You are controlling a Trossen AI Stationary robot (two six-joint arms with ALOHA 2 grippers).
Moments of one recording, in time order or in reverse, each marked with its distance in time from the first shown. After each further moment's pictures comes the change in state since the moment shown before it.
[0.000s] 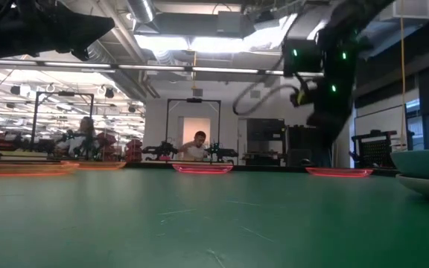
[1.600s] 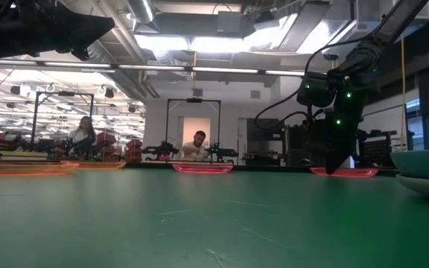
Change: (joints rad) left arm 0.000 0.000 0.000 0.000 0.000 0.006; right arm -0.284 -0.001 -0.255 0.476 -0.108 -0.076
